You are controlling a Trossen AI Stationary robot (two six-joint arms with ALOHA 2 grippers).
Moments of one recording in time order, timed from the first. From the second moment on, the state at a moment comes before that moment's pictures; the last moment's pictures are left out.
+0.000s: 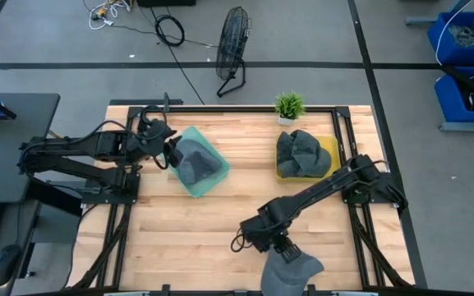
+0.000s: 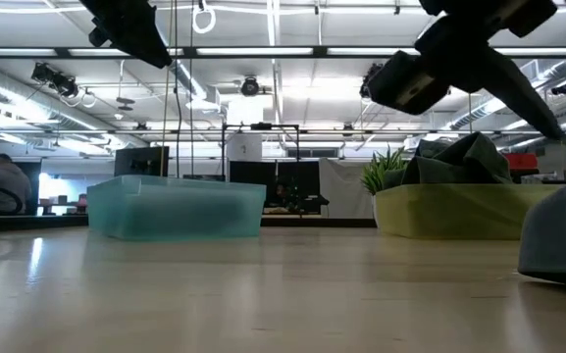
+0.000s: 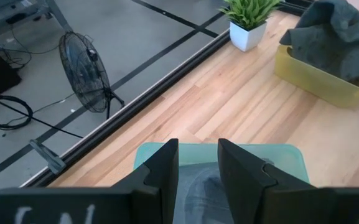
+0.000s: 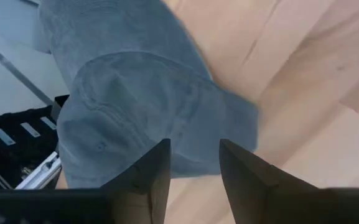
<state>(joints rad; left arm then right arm) 0.00 0.94 0.98 -0.77 -0.70 -0.43 0.42 2.02 1.61 -1.09 -0.43 -0.11</state>
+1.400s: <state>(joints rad) 0.00 0.94 0.98 -0.76 -0.69 -0.40 0.30 1.89 1.40 -0.87 -0.19 -0.04</state>
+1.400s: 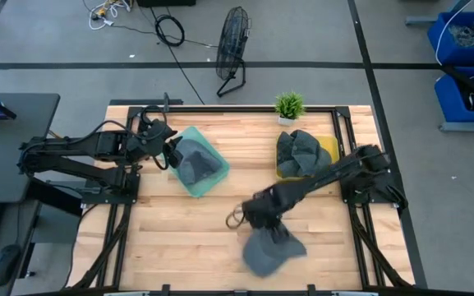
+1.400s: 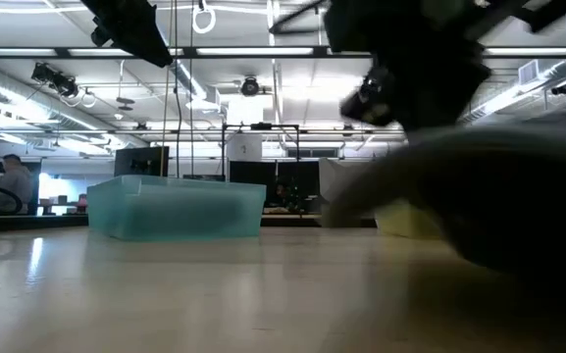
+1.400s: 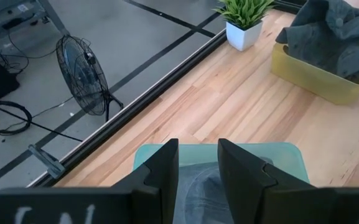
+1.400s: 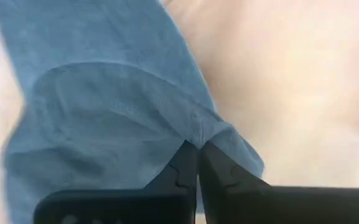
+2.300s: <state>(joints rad) 0.00 0.94 0.98 -0.59 -0.75 -0.12 -0.16 1.85 1.43 0.04 0.04 0.21</state>
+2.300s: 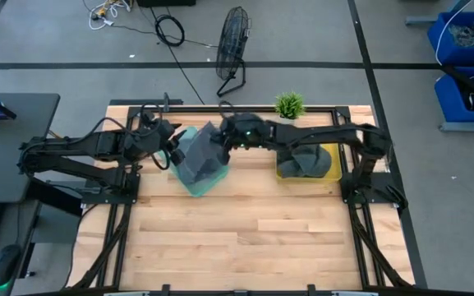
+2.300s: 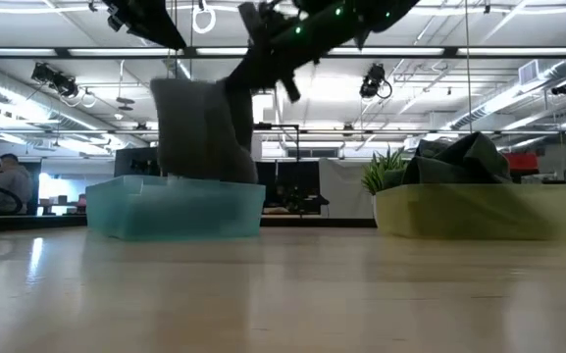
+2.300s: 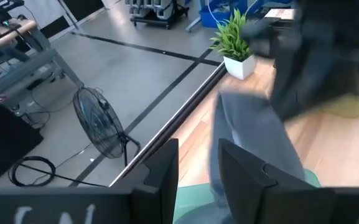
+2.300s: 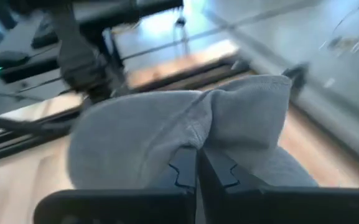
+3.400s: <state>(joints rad) -0.14 0.94 0.92 -0.45 -0.15 -0.09 -0.11 1.95 1.56 -0.05 -0.04 0.41</state>
